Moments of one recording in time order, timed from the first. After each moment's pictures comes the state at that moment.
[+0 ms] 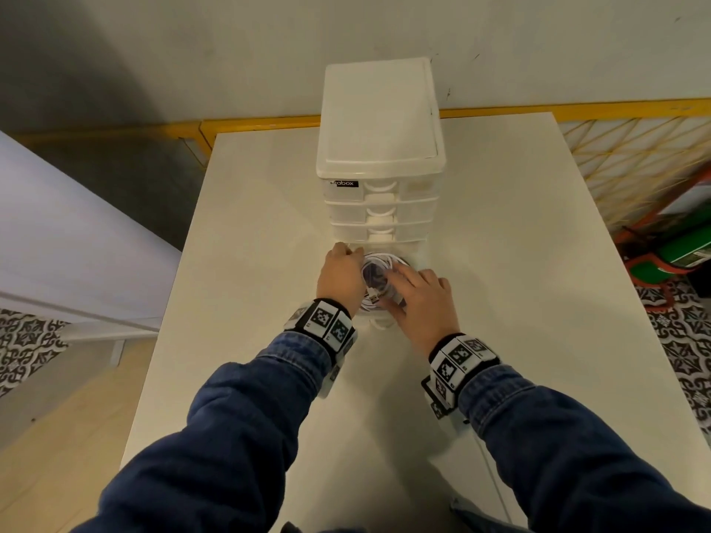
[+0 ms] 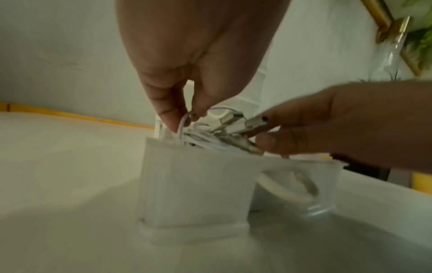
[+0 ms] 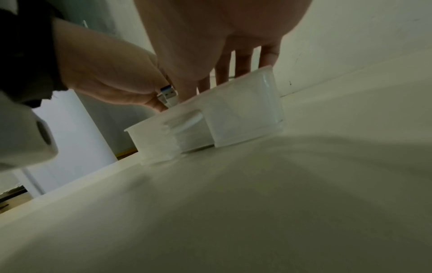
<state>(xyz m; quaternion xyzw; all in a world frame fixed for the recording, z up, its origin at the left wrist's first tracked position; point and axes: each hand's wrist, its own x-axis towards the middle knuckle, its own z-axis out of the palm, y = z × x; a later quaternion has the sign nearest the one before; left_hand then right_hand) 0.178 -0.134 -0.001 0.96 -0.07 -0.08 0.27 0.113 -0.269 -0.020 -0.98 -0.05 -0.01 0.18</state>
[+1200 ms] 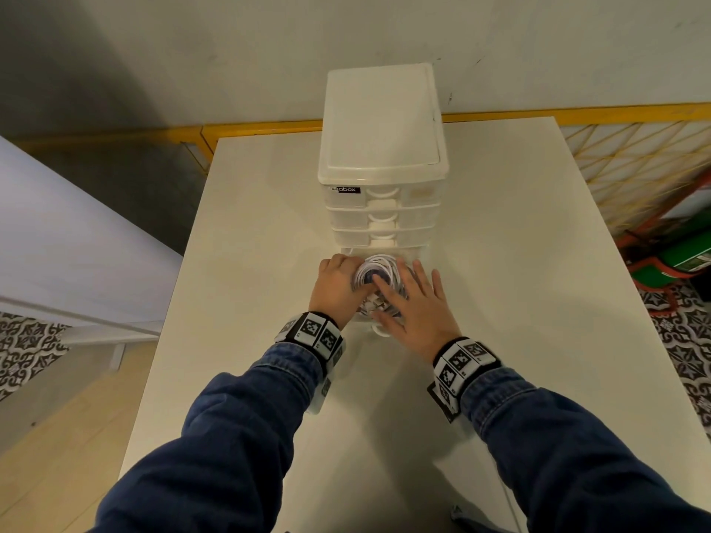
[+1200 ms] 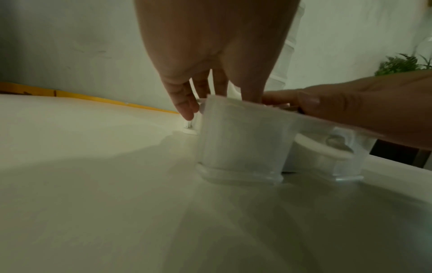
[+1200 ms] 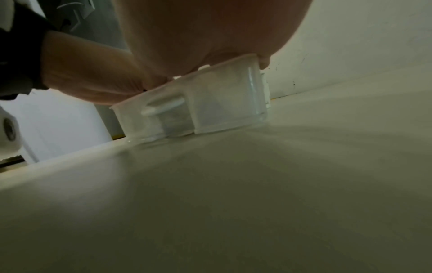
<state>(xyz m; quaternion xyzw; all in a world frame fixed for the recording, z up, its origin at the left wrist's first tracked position) 0.178 -0.117 -0.018 0.94 -0.10 -0.08 0.31 0.119 -0.273 -0.039 -0.98 -0.10 0.06 0.14</state>
